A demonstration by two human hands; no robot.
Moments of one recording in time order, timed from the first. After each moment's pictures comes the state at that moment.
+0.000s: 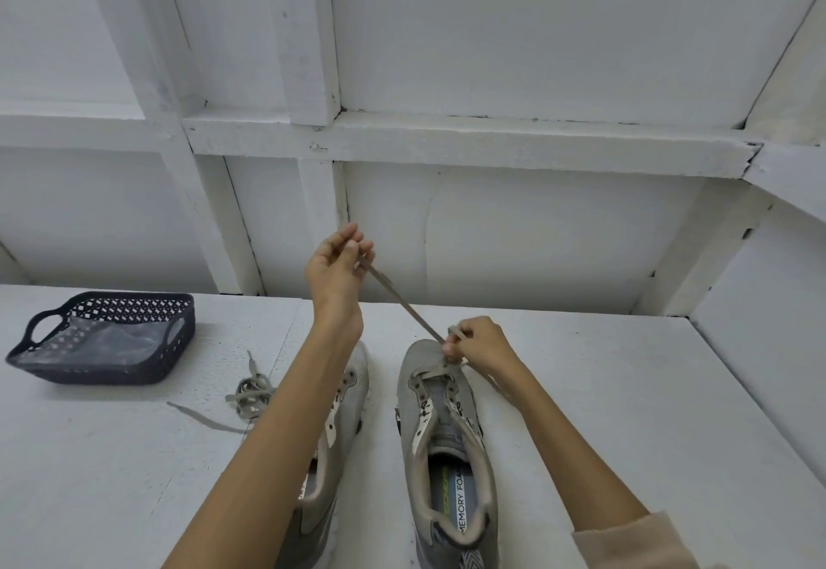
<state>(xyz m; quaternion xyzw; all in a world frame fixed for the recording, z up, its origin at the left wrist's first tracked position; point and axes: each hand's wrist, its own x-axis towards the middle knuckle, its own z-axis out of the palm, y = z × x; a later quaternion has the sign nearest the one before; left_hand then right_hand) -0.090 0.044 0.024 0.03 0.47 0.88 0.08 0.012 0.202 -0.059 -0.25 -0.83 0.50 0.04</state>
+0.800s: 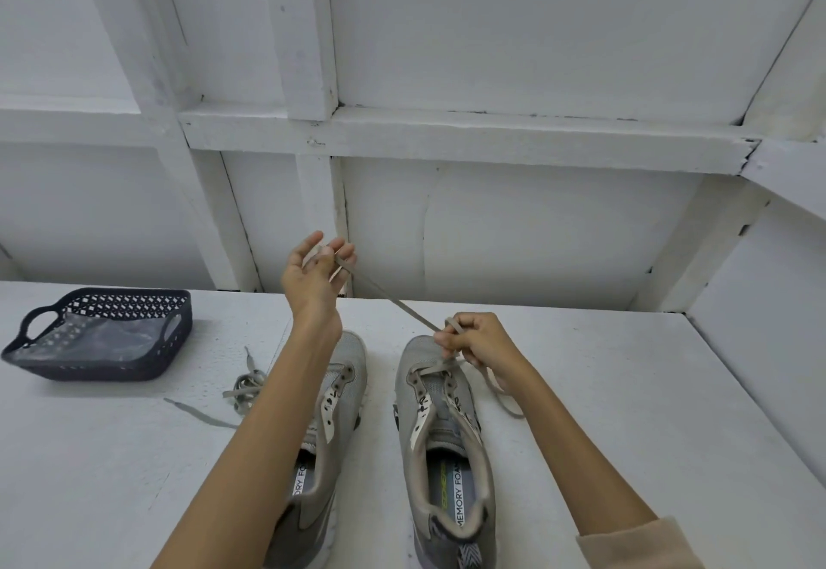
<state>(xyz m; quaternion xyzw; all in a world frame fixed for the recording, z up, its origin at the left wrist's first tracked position) -0.099 0.026 0.010 -0.01 0.45 0.89 0.05 0.024 0.198 -0.051 -0.21 -0.74 0.64 0.06</state>
